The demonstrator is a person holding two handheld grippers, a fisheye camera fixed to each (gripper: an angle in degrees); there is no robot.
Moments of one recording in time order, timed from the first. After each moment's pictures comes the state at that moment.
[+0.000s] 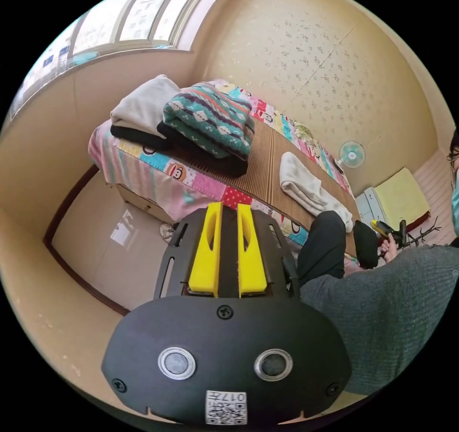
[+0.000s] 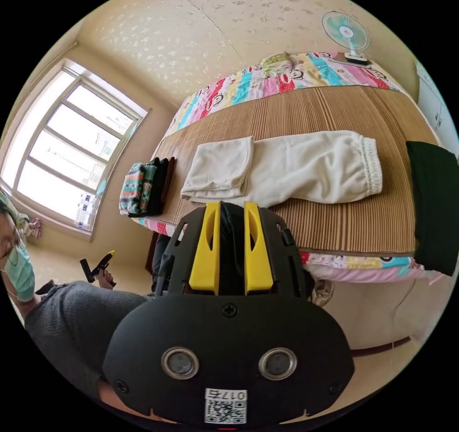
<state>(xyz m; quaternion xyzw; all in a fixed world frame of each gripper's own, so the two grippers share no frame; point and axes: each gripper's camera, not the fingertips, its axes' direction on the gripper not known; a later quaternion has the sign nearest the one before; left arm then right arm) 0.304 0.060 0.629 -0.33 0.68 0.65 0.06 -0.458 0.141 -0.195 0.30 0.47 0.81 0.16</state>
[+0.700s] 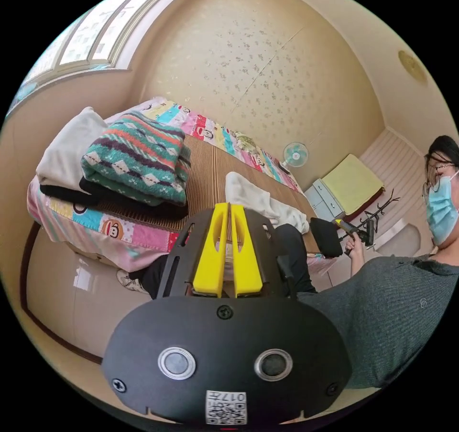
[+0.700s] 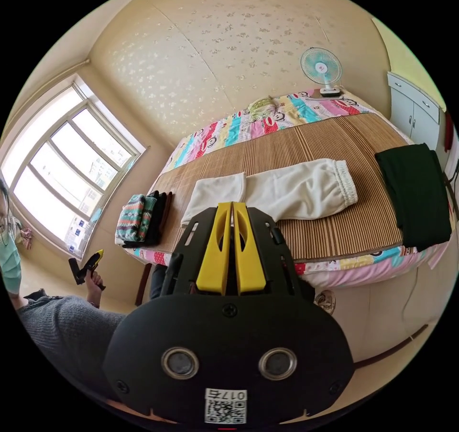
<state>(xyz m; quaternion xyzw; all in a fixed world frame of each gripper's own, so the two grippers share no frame) 0.278 0.048 0.519 -0.36 0.74 0.56 -0.10 -0.431 0.056 -0.192 0.31 0.58 0.75 0.10</state>
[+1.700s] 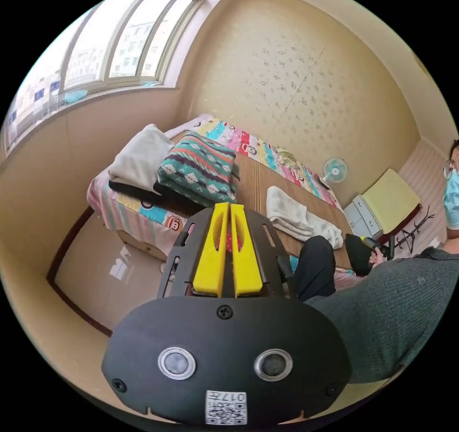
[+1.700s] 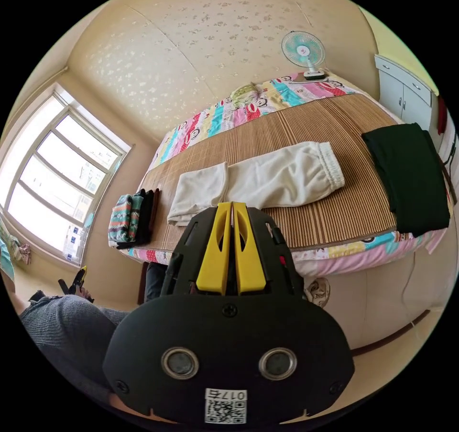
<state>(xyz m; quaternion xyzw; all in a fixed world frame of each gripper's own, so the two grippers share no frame) 0.302 -0.035 0.584 -0.31 0.75 0.58 0.04 -0.448 0.084 -0.192 0.31 0.54 0.78 0.07</state>
